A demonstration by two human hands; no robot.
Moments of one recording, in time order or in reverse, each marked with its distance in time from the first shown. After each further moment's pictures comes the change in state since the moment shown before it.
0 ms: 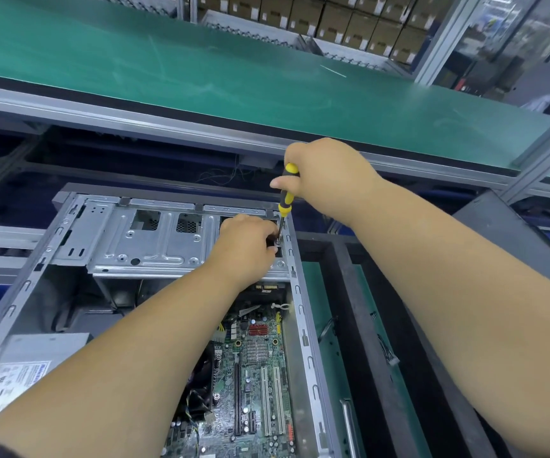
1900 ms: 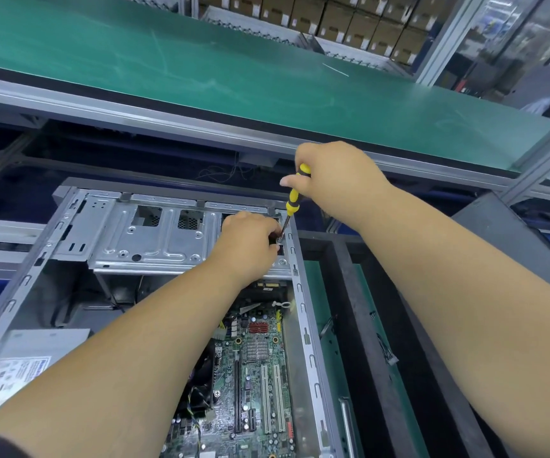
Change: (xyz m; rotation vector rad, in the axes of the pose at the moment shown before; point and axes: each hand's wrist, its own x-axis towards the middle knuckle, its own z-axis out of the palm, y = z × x) left_hand 0.000 0.002 -0.001 -0.021 0.002 -0.019; right_hand -0.003 0.005 0.007 0.062 0.009 0.057
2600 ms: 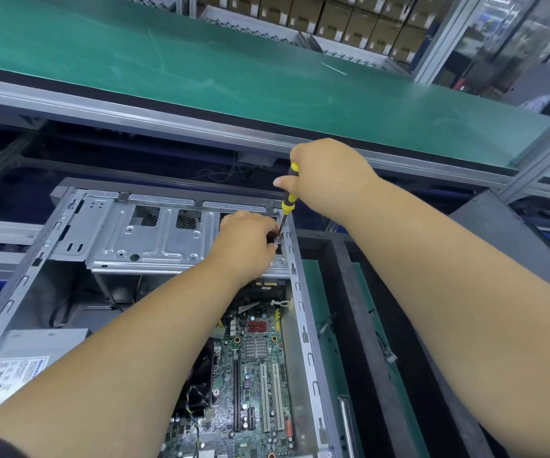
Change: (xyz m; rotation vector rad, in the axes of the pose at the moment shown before) left_hand 0.001 -0.003 0.003 -0.002 0.012 0.021; right_hand 0.004 -0.011 -0.003 -0.082 -0.064 0.056
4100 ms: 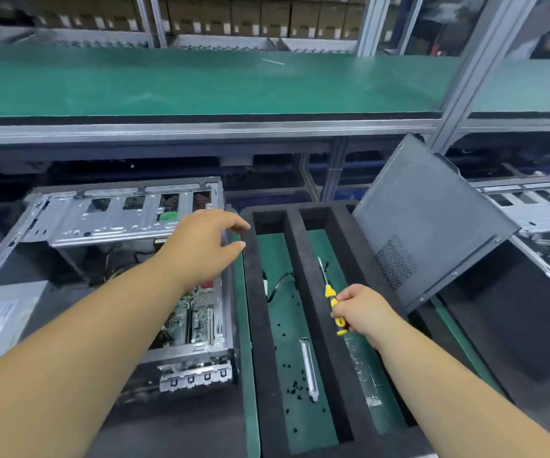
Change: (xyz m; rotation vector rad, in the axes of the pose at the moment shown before) left_hand -0.094 0.117 -0.023 0.007 -0.076 0.119; right_hand -0.285 0.117 0.186 1.065 -0.330 0.876
